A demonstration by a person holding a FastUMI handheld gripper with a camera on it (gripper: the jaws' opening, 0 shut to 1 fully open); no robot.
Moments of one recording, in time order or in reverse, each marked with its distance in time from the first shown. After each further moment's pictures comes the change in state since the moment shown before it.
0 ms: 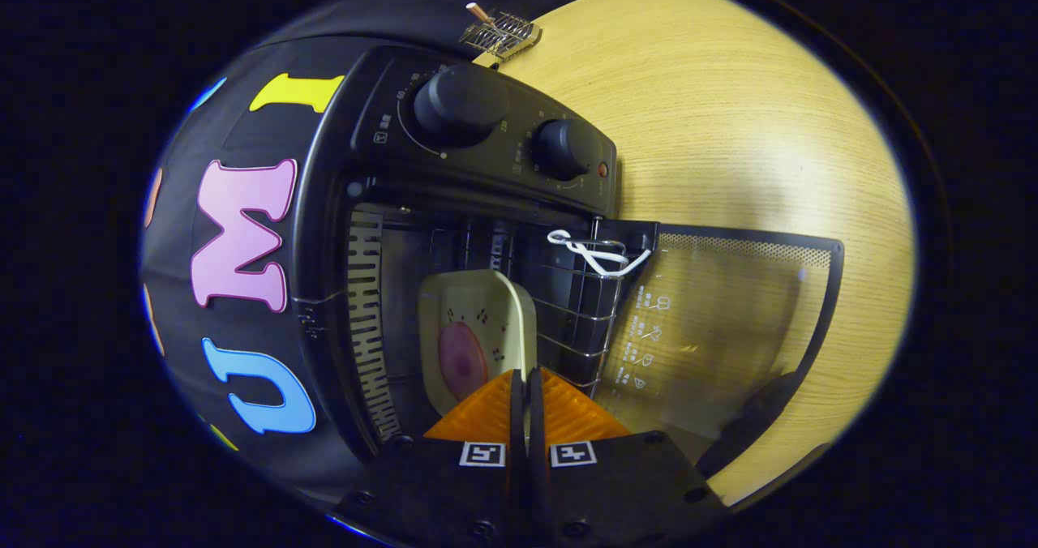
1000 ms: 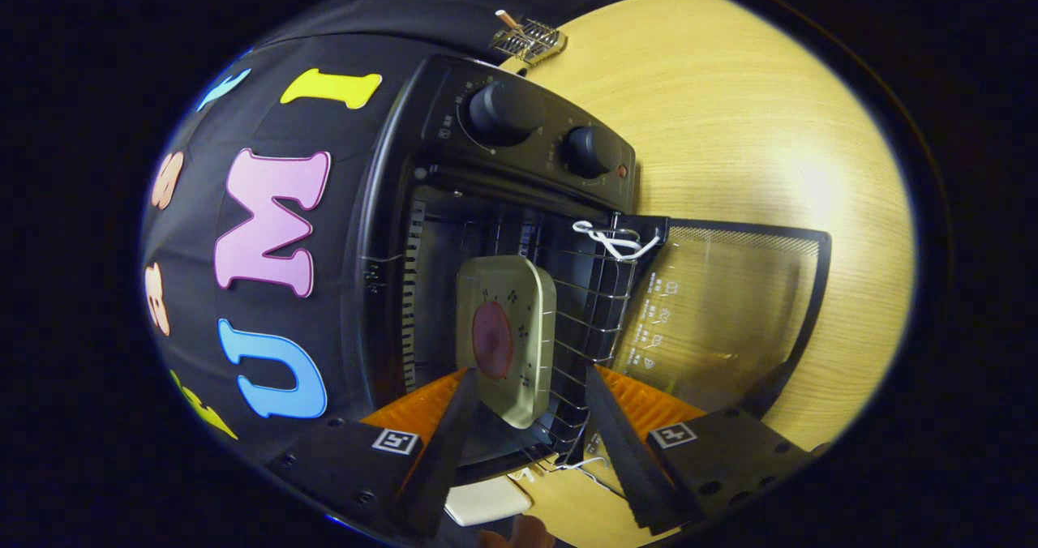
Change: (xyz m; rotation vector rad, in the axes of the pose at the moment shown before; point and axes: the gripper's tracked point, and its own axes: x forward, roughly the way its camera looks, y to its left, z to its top) arm -0.035 0.011 -0.003 -0.077 -0.043 0.094
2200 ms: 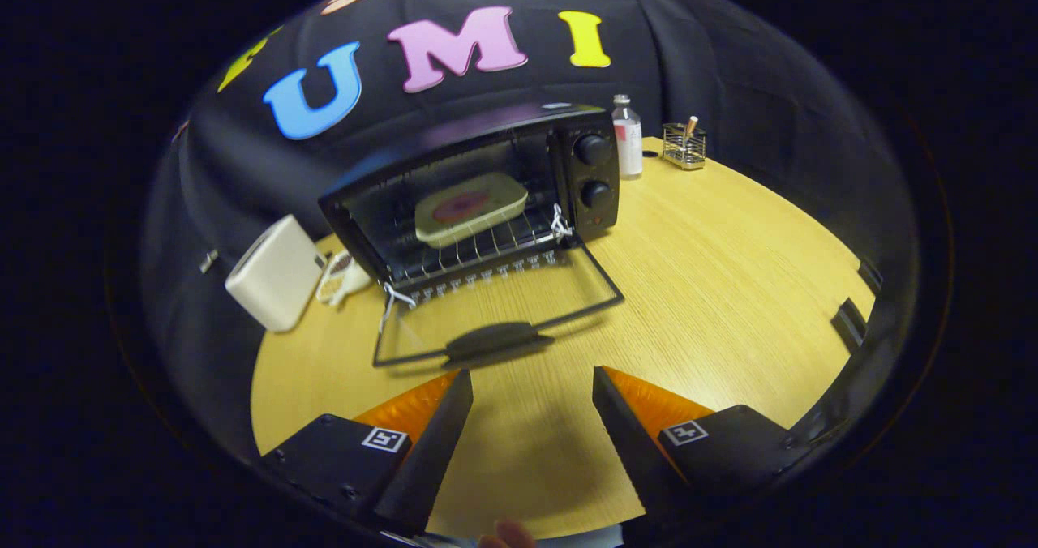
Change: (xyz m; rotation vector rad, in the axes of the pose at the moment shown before) arm -0.135 -0.139 -0.022 -1.141 0.023 -0.138
